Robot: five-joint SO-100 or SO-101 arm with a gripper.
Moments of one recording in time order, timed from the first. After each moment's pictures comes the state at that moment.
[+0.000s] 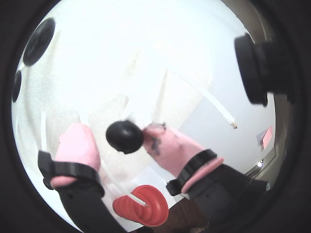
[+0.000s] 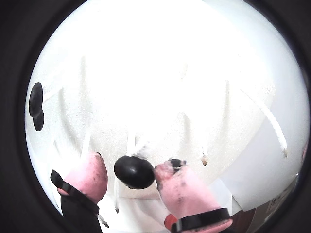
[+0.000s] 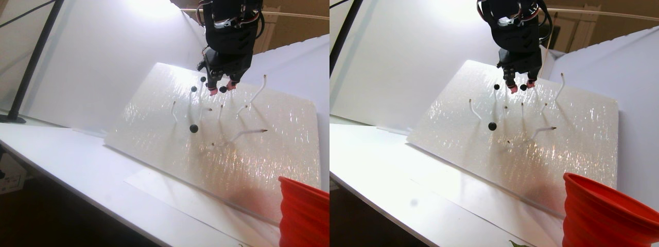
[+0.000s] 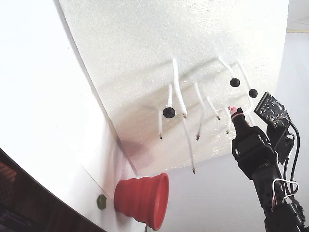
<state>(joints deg) 25.6 72.5 97.3 -17.0 -105.6</state>
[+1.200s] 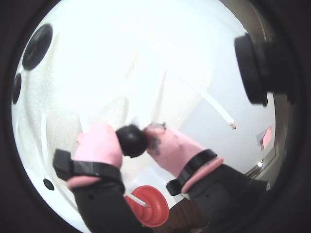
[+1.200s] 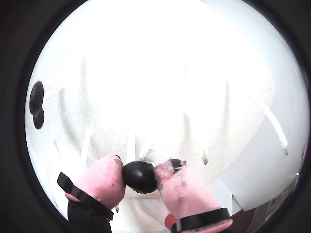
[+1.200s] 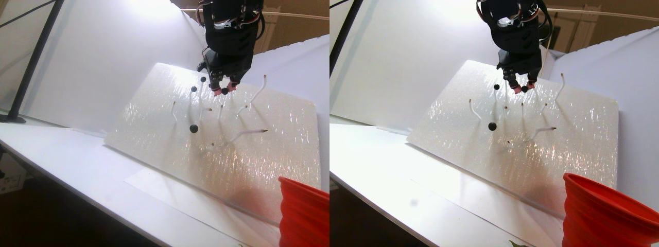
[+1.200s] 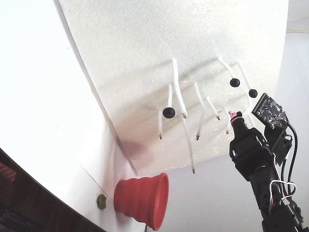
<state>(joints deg) 25.6 72.5 99.2 -17.6 -105.6</state>
